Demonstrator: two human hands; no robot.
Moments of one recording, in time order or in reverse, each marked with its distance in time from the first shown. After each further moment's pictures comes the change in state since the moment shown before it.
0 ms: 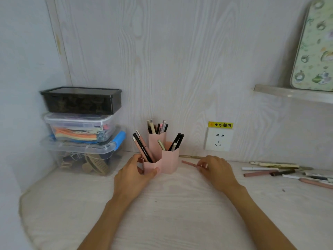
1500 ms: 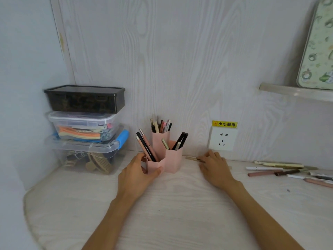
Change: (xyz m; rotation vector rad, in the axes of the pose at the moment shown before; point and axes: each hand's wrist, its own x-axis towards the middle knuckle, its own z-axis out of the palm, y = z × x) left_hand 0.007 -0.010 0.008 0.038 0.009 0.003; right_hand 0.013 0.002 0.022 -0.085 -0.072 0.027
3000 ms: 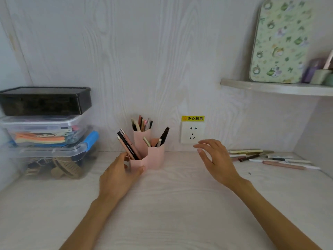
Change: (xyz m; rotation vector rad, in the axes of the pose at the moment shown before) left_hand -0.015 0.032 0.007 0.053 -0.056 0.033; right_hand -0.053 0.050 -0.054 0.226 0.371 -0.105
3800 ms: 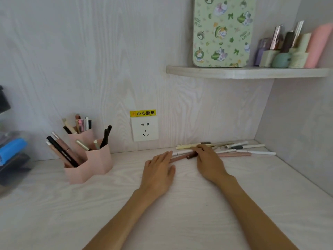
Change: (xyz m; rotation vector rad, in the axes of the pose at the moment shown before) left_hand -0.017 0.171 0.152 0.103 -0.261 0.493; right_hand -0.033 0.125 -0.031 -0.133 -0.271 0.398
